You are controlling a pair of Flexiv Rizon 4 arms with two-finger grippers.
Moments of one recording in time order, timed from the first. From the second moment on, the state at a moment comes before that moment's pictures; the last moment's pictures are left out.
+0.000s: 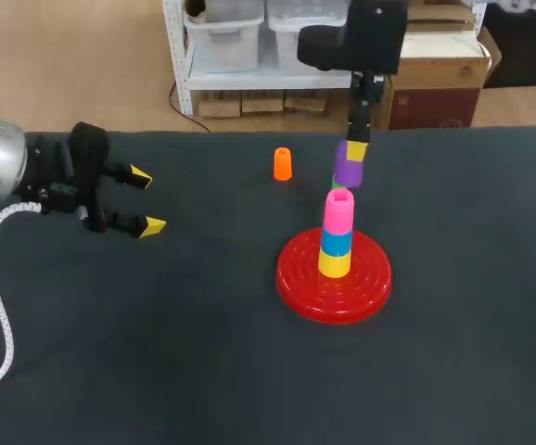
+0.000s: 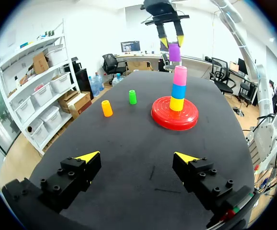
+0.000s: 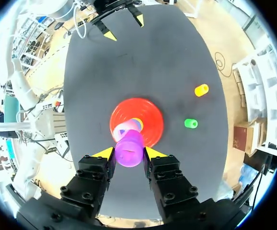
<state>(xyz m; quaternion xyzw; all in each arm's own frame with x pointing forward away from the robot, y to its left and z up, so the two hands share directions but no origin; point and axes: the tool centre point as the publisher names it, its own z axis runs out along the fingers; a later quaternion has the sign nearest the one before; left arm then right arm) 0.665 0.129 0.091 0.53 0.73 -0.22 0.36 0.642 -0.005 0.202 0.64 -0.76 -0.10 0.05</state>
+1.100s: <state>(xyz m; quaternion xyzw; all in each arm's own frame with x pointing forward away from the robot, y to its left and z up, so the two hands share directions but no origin) 0.665 0.129 0.091 0.53 0.73 -0.22 0.36 0.618 0.001 0.183 0.67 -0.74 -0.06 0.01</state>
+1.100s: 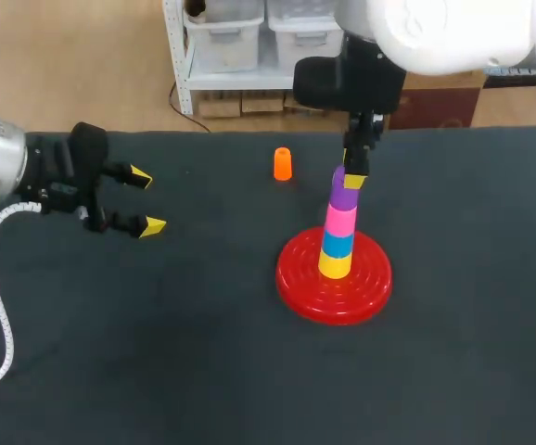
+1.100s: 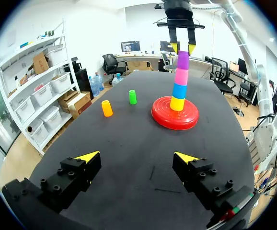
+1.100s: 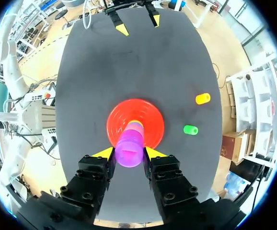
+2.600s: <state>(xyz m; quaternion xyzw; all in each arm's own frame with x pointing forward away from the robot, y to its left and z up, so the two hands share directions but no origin) 0.665 0.129 0.091 0.53 0.73 -0.22 0.36 0.684 0.003 0.151 0.67 -0.72 -0.19 -0.01</state>
